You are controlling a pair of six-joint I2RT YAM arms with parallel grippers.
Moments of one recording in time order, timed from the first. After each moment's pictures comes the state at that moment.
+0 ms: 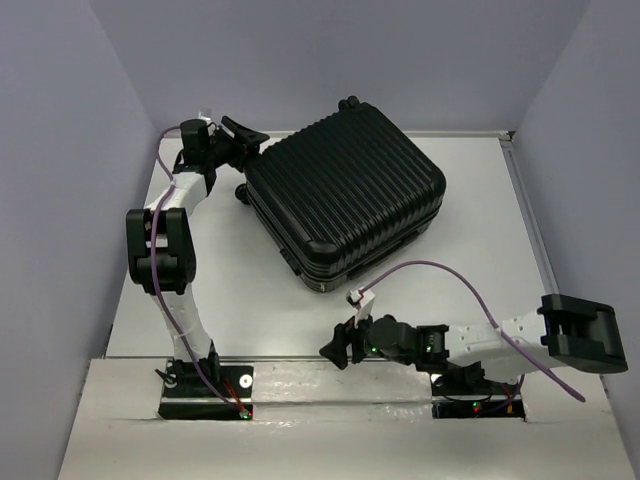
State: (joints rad) left arm 0.00 1.95 1.45 0.16 0.57 -1.09; right arm 1.42 1.24 0.35 0.44 0.29 0.70
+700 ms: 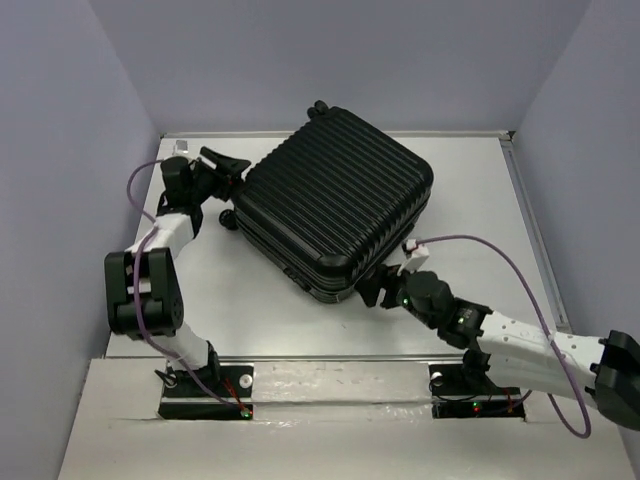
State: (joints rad) left arm 0.06 1.68 1.05 0.33 0.50 -1.07; right arm 1.08 0.90 0.35 0.16 0.36 0.70
